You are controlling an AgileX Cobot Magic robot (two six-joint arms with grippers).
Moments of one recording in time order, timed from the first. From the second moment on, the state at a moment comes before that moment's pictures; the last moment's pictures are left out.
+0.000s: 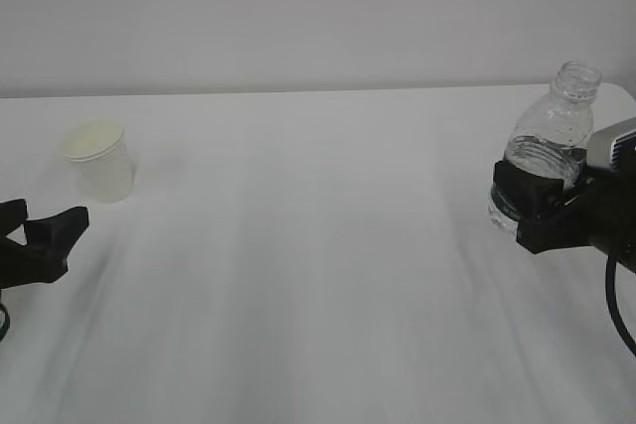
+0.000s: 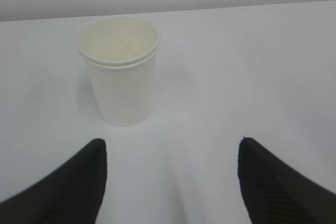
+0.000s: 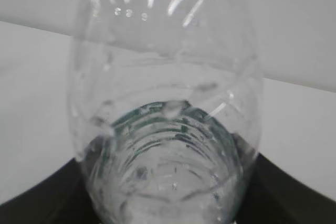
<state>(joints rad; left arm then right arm) -0.08 1.78 -0.26 0.18 -1.14 -0.11 0.08 1.68 -0.34 -0.33 -1.05 -0.01</state>
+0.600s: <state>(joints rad) -0.05 1.91 -0.41 0.20 -1.14 -0.12 0.08 1.68 -0.34 -0.33 -1.05 -0.01</state>
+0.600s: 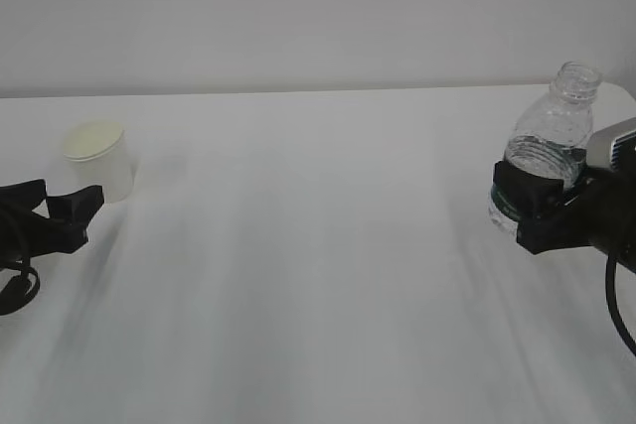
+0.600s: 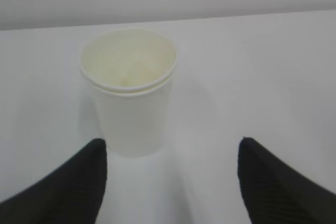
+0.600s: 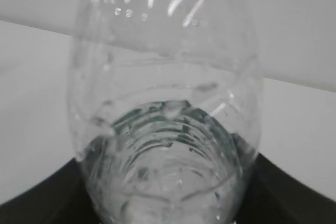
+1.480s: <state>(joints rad) -0.04 2.13 -0.62 0.19 -1.14 -0.13 0.08 1.68 -0.34 -0.33 -1.05 -0.01</state>
